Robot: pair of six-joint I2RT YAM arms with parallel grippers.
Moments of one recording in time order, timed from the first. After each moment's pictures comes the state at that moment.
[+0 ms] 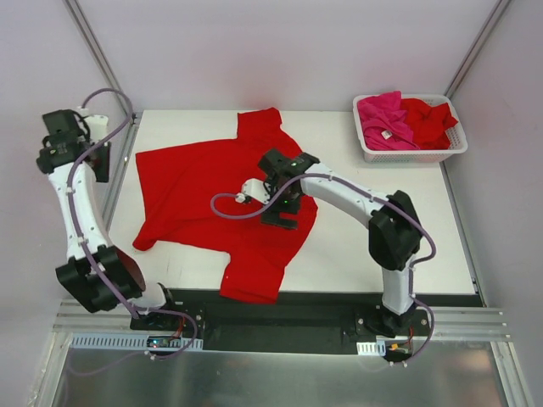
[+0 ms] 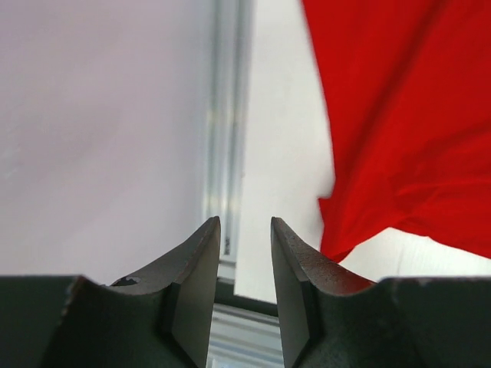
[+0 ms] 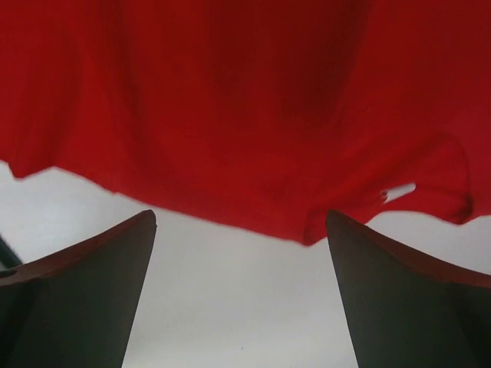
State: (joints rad) left arm 0.44 1.43 1.53 -1.01 0.05 0.45; right arm 0.83 1.93 1.67 -1.07 -0.08 -0.70
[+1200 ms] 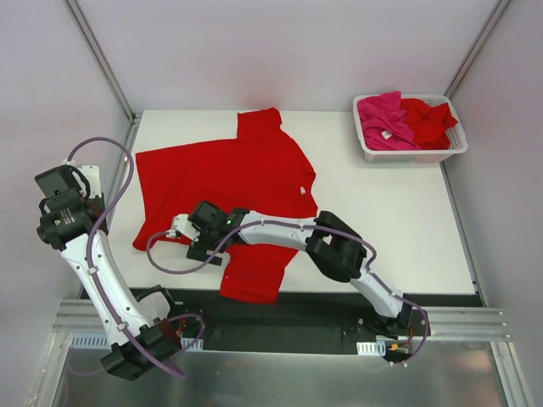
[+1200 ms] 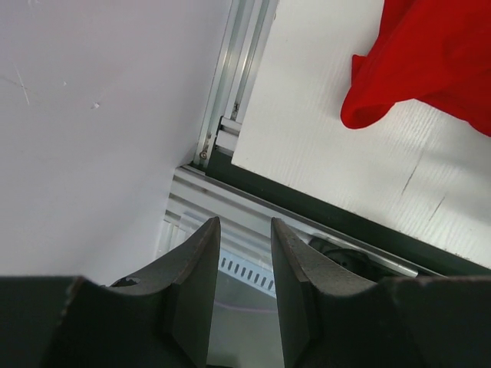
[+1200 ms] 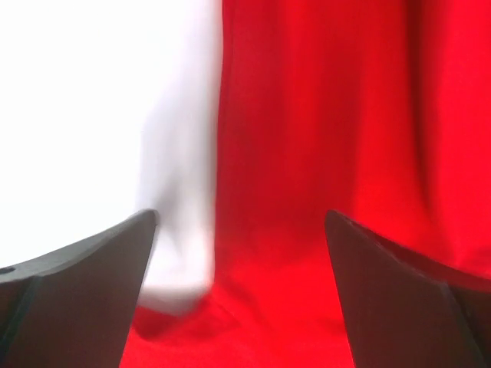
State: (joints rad) left arm 0.60 0.93 1.28 -1.25 -0.09 0.43; right arm 1.19 2.29 1.85 -0.54 -0.01 -0.31
